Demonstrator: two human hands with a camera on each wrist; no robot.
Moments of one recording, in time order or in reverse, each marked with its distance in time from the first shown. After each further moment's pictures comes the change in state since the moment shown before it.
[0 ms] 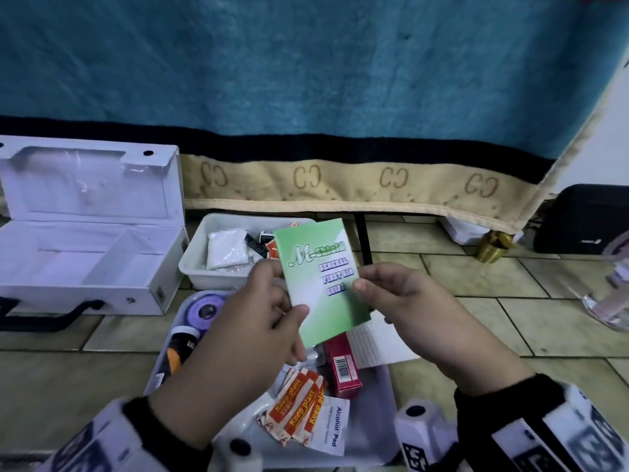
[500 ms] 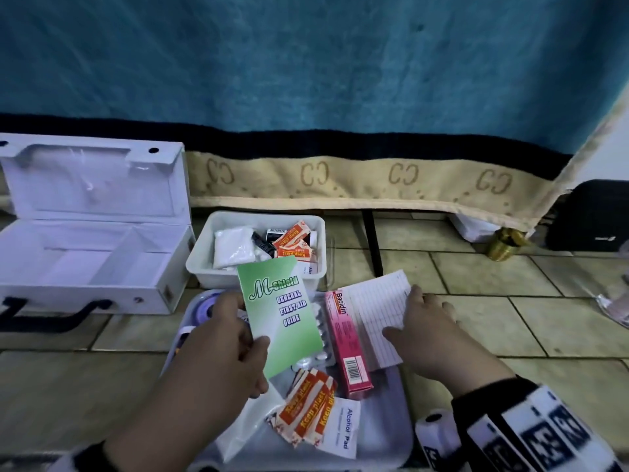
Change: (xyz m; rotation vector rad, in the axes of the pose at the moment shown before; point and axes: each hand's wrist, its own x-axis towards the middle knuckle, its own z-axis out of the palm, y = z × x) left_hand -0.016 -0.035 -0.025 0.205 0.043 -0.191; right_hand 0.019 0.040 0.010 -0.763 0.002 0.407
